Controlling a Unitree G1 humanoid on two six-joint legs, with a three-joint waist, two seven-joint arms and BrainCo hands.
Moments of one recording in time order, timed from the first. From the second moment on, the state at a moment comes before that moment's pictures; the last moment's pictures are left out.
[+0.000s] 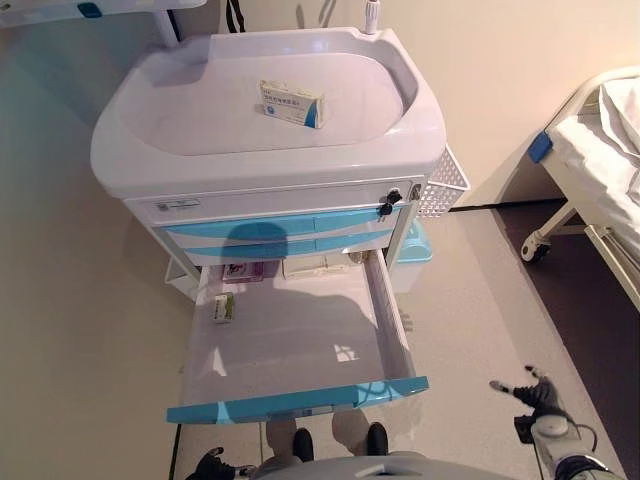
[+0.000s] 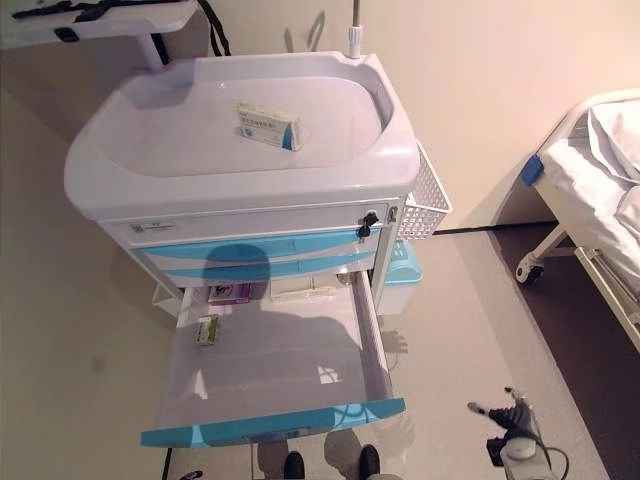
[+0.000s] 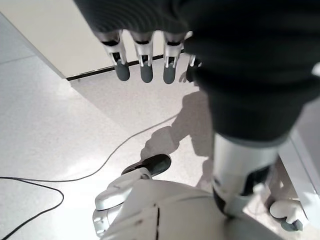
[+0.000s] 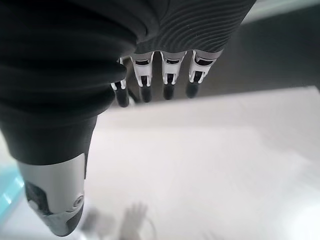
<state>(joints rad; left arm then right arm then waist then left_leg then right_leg) 0.06 0.23 -0.14 1.30 0.07 -0.10 0.10 -0.03 -0.42 0.08 1.15 -0.03 -0.13 -0.22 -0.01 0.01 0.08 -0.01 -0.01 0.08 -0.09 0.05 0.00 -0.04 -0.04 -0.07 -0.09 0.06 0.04</state>
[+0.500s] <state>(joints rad) -0.09 0.26 -0.28 1.23 0.11 -0.11 0.10 -0.12 -0.36 0.22 1.26 -0.13 -0.12 -0.16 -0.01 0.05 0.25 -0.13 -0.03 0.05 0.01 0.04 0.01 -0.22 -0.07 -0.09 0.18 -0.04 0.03</state>
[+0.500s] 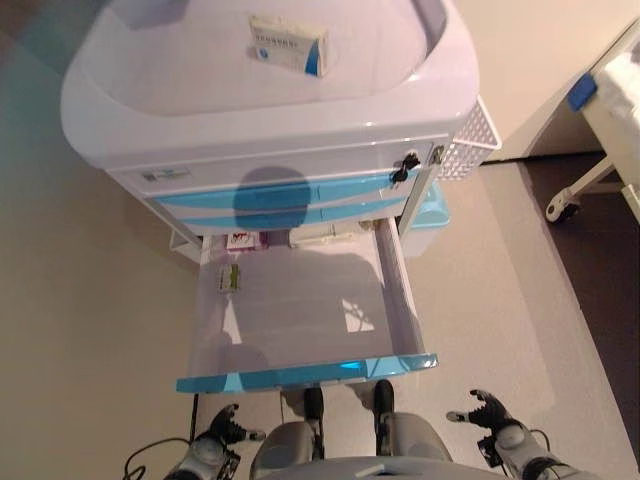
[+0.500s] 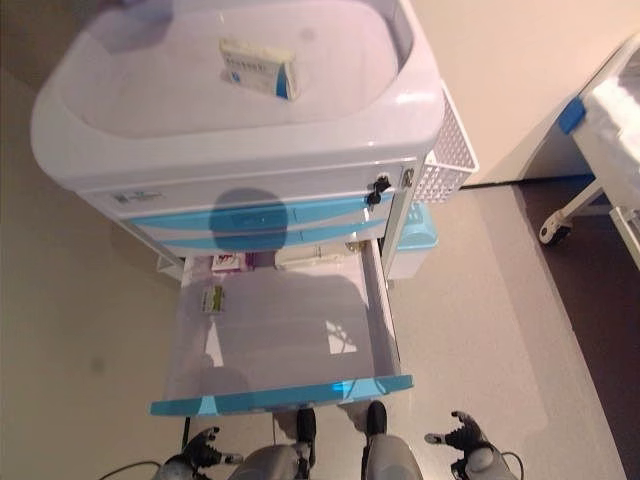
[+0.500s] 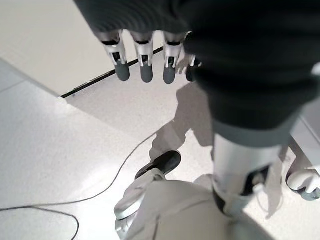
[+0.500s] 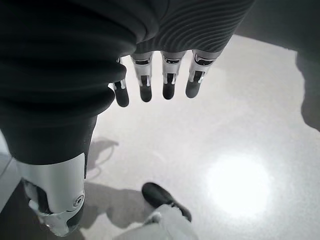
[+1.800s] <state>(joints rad) -0.36 0.60 -0.48 0.48 0.44 -0.05 0.06 -0.17 -0.38 0.17 1.17 -0.04 -0.12 -0.18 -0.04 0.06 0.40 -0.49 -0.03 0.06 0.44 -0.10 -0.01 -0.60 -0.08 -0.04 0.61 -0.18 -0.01</state>
